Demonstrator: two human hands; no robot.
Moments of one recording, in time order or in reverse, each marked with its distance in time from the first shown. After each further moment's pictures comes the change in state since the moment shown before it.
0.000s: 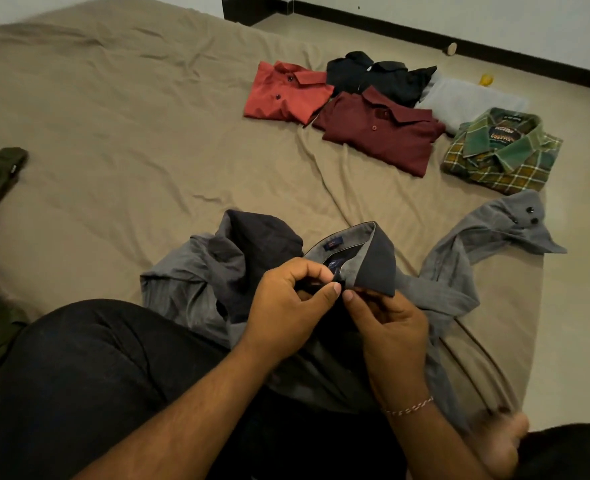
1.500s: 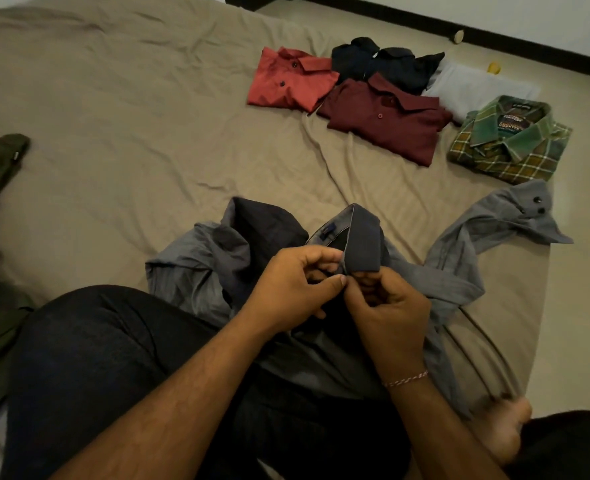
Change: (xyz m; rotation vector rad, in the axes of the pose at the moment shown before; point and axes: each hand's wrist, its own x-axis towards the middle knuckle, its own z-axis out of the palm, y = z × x) left_hand 0.012 0.003 -0.012 -0.007 -0.267 -0.095; right_hand 0.008 0.008 0.003 -0.417 0.001 -0.329
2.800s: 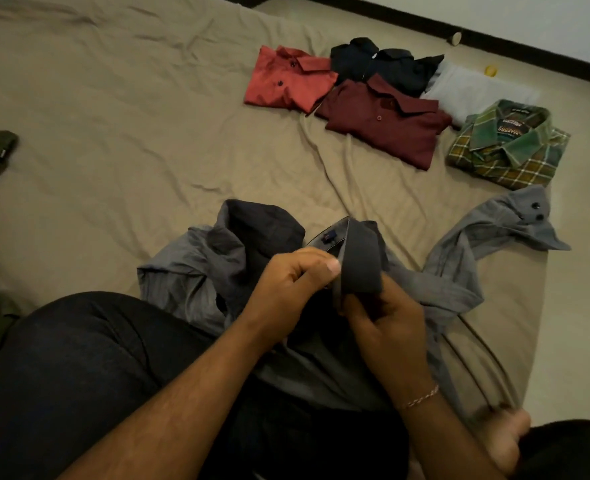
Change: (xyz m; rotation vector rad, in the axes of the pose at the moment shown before) left_hand 0.002 -0.001 -0.003 -0.125 0.028 0.165; right_hand 0.002 -0.002 -0.011 0.102 -0.211 0.005
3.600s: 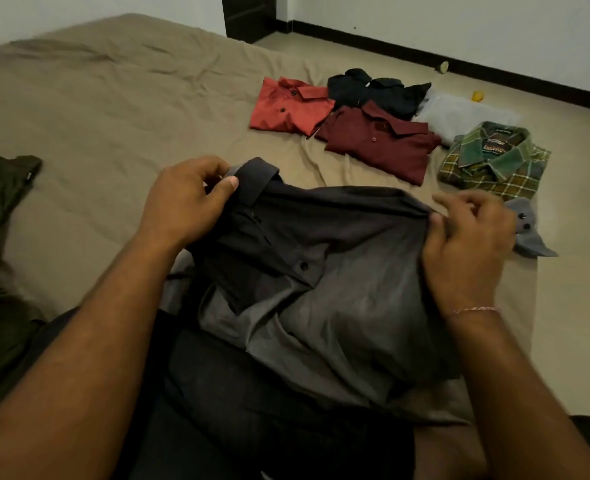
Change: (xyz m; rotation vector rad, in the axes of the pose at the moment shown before) left_hand 0.052 0.049 -0.150 0.876 0.372 0.124; right_hand 0.088 -0.001 -0.072 -0.833 0.407 -0.139
